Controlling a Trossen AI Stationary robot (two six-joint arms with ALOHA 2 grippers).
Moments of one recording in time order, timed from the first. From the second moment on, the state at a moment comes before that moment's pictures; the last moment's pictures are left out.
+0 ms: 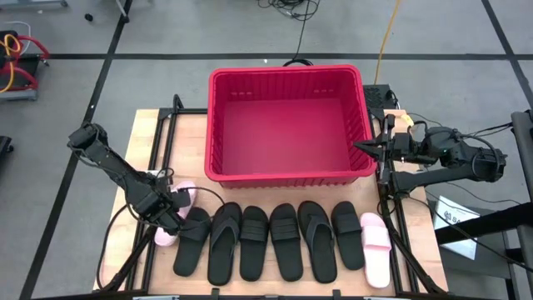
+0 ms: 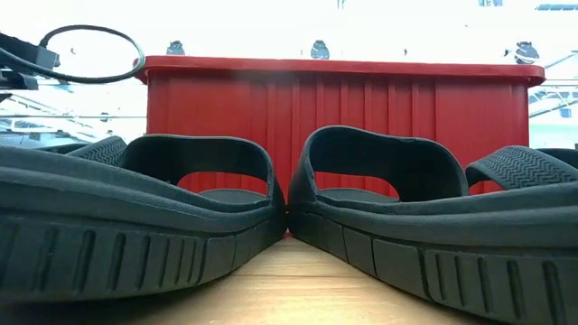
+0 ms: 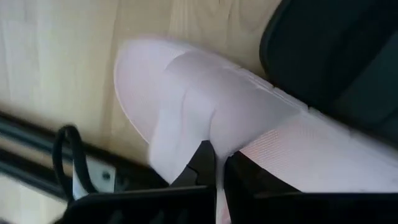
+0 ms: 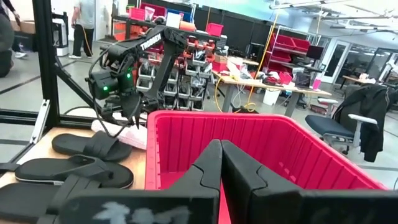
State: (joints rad) left arm -0.74 1.18 0.74 -1.29 -0.14 -0.99; right arm 0.07 0.47 0.83 -0.39 0.24 -0.17
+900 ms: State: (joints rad) left arm -0.70 1.18 1.54 -1.52 -0.39 -0.89; right arm 0.07 0.47 0.83 -0.40 0.24 -0.23
